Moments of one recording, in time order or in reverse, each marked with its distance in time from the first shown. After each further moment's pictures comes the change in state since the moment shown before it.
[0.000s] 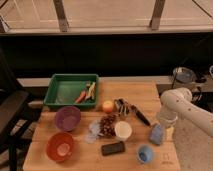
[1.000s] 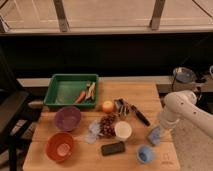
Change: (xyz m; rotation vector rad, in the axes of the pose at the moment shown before) arm -0.014 -0.002 -0.016 0.076 -0.018 -0.036
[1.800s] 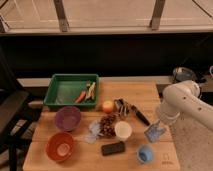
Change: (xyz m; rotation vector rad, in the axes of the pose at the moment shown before) arm -0.044 -0.002 -0.080 0.034 0.064 -0.069
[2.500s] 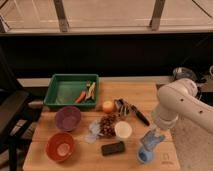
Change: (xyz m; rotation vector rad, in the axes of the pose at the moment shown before) arm -0.061 0.026 -0.035 -0.070 -0.015 0.043
